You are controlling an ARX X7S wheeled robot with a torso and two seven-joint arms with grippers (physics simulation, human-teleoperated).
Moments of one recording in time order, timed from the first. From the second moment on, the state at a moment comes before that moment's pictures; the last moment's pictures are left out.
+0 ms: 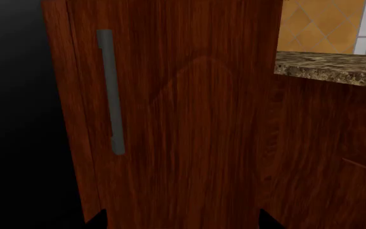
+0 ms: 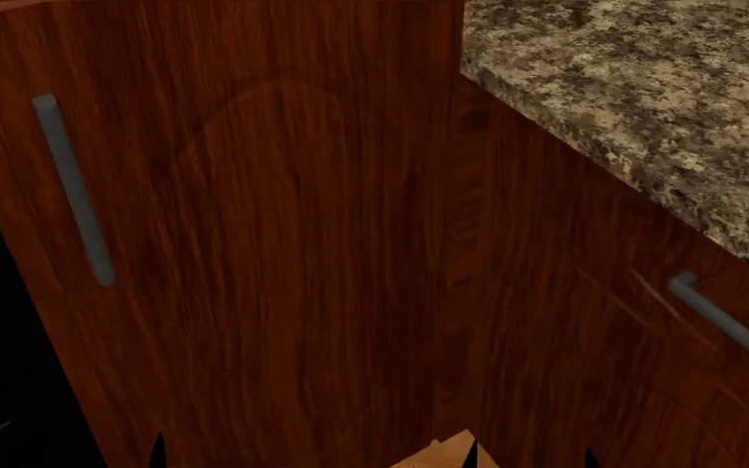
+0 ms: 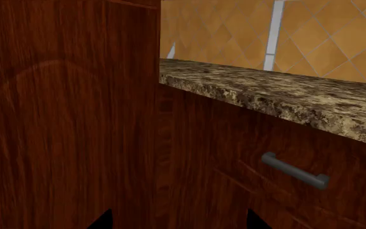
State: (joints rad) left arm -0.04 -0.20 0.24 -0.03 -0.20 0.04 -0.22; right arm 0.03 0.20 -0.23 0.03 0.13 -0.08 0.31
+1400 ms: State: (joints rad) left arm -0.06 -0.22 0.27 -0.04 -0.21 0.05 -0.25; right arm 0.03 0.22 -0.25 0.03 0.16 -0.08 0.34
